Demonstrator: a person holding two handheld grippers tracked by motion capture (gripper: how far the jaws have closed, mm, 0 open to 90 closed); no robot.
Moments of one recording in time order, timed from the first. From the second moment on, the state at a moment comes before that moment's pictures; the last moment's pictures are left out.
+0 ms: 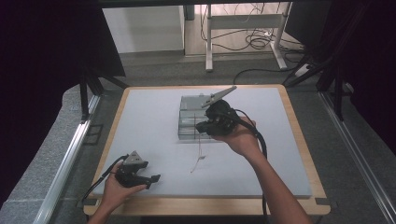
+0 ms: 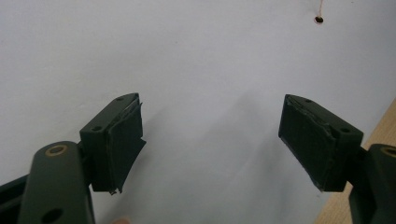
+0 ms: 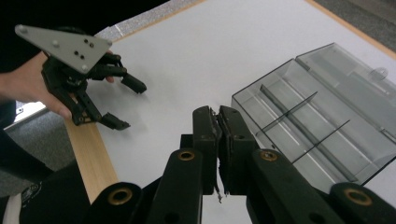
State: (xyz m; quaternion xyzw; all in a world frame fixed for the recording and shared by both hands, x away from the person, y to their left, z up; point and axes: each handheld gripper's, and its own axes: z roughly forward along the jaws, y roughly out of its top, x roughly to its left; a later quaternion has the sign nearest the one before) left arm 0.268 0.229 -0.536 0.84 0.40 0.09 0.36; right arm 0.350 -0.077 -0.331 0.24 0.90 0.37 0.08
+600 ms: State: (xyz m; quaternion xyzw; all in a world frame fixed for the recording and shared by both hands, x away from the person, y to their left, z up) left arm 0.268 0.230 -0.537 0.84 0.40 0.09 0.36; right arm 0.365 -0.069 -0.290 0.24 0.88 0.39 0.10
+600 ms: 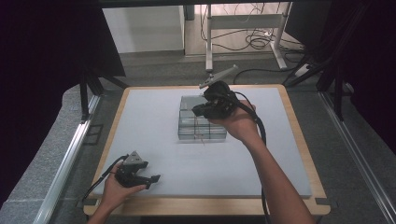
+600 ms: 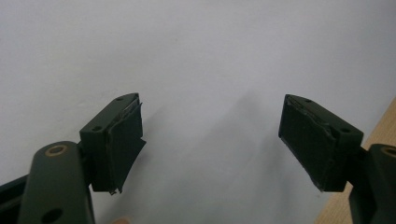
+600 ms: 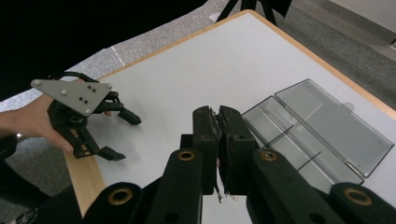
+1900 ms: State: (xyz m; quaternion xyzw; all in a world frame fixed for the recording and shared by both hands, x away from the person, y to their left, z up) left arm 0.269 0.232 -0.538 0.84 0.39 0.10 0.35; right arm 0.414 -0.051 -0.271 0.28 0.86 0.42 0.11
